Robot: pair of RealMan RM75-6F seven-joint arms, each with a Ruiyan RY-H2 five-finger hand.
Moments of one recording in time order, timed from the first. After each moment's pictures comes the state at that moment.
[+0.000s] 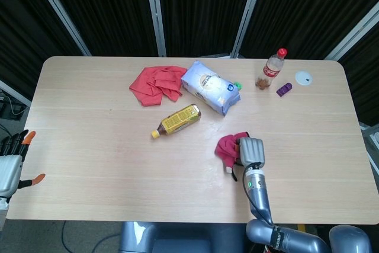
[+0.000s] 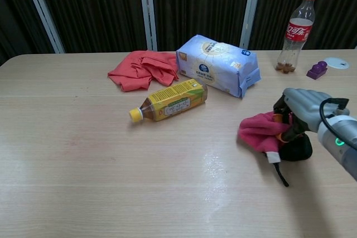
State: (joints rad) left arm -0.12 -1.12 -0.05 -1.67 1.35 1.38 0.18; right arm 0.53 -1.88 0.27 -1.29 -0.89 1.22 -0.62
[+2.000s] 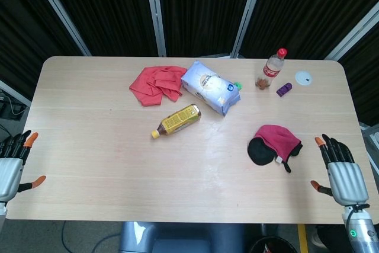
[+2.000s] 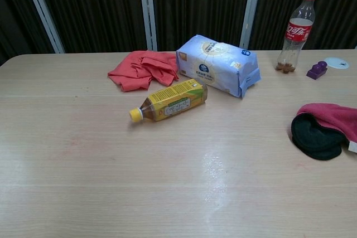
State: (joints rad) left arm -0.10 -1.11 -0.02 -1.64 1.47 1.45 0.14; right arm 0.13 -1.10 0.00 -1.71 -1.46 1.48 -0.15
